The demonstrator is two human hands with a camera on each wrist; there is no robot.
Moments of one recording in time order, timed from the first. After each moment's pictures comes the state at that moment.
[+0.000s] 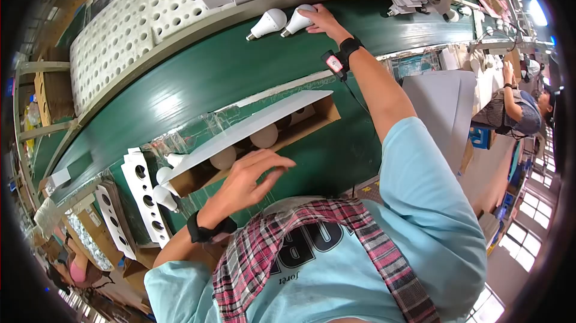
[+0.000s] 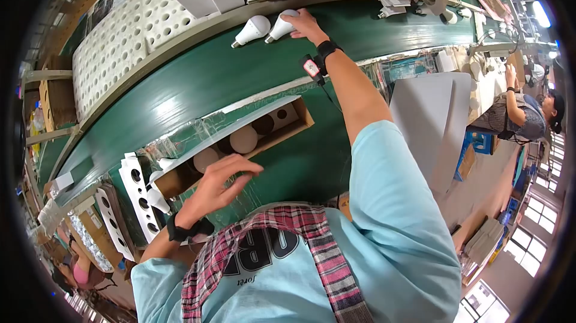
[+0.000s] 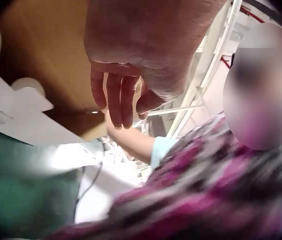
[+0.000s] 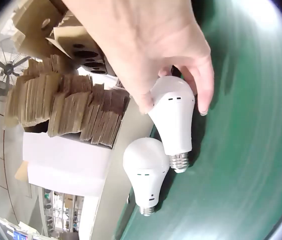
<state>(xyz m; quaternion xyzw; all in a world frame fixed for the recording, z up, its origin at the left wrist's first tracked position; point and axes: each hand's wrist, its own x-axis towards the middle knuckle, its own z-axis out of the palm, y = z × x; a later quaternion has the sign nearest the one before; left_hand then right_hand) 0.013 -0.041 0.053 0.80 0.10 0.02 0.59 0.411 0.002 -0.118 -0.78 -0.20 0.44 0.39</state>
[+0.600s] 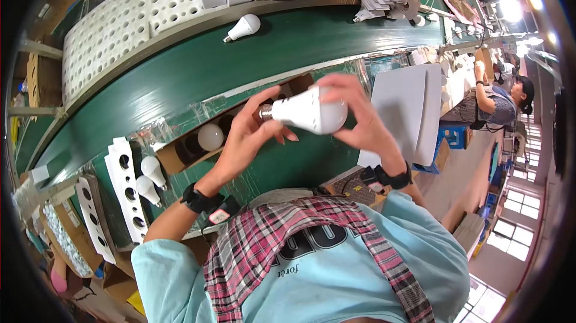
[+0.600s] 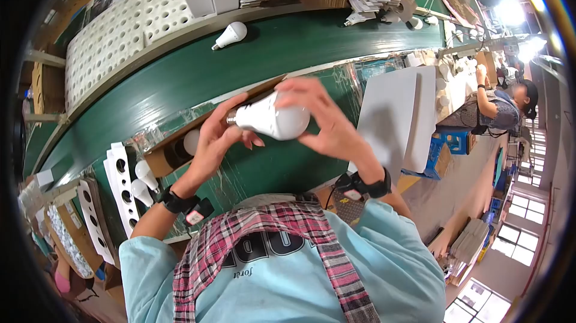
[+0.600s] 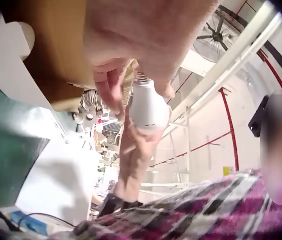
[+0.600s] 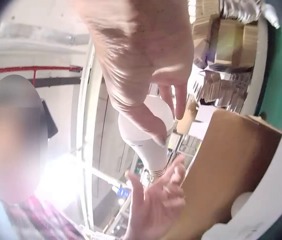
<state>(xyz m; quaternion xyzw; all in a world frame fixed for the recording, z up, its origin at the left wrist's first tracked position) 0.029 -0.057 0.056 0.48 0.12 0.11 0.86 0.227 -0.198 0.115 -0.61 -0.64 0.22 0.40</state>
